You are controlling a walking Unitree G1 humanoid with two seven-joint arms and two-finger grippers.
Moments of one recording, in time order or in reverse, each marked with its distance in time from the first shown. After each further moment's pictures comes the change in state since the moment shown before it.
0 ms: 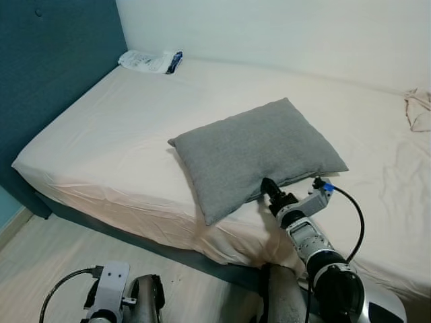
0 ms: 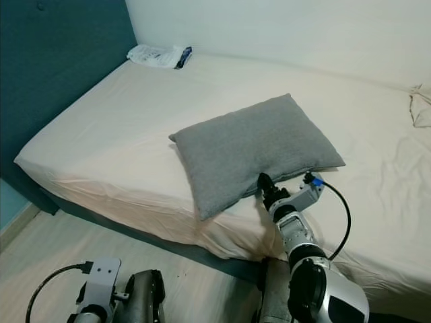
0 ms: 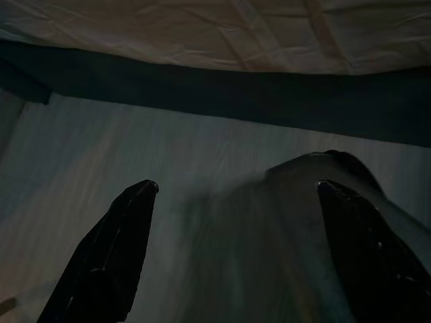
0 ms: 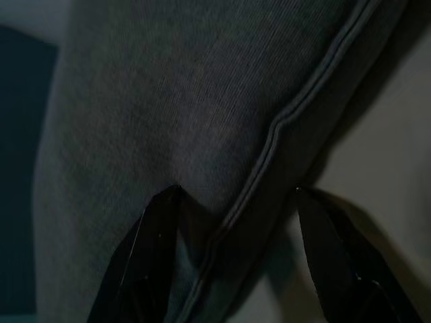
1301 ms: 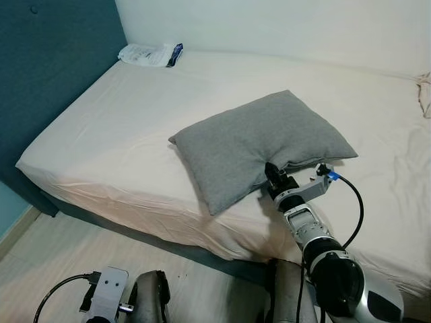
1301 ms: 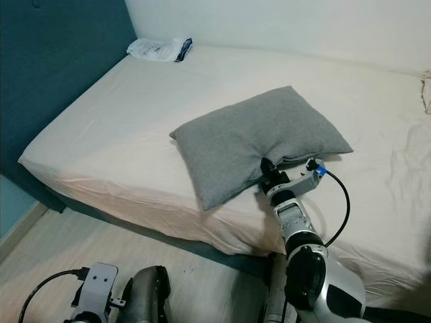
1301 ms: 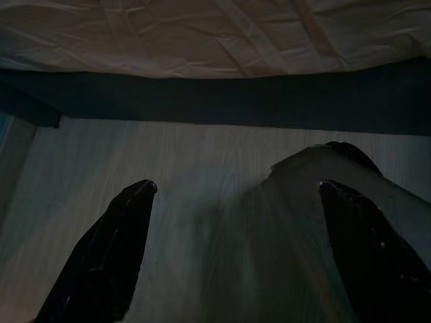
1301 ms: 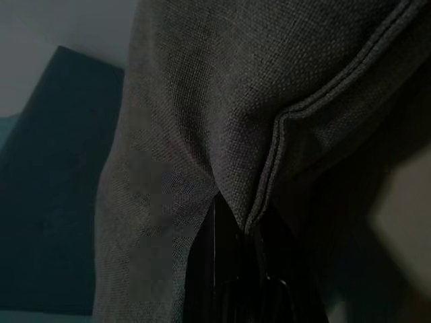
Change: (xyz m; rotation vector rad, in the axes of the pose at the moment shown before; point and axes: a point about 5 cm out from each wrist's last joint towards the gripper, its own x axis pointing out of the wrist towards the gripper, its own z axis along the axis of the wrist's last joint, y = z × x) left arm -0.009 0.001 0.001 0.046 -0.071 -0.042; right arm 0.013 0.028 0.009 0.053 -0.048 0.176
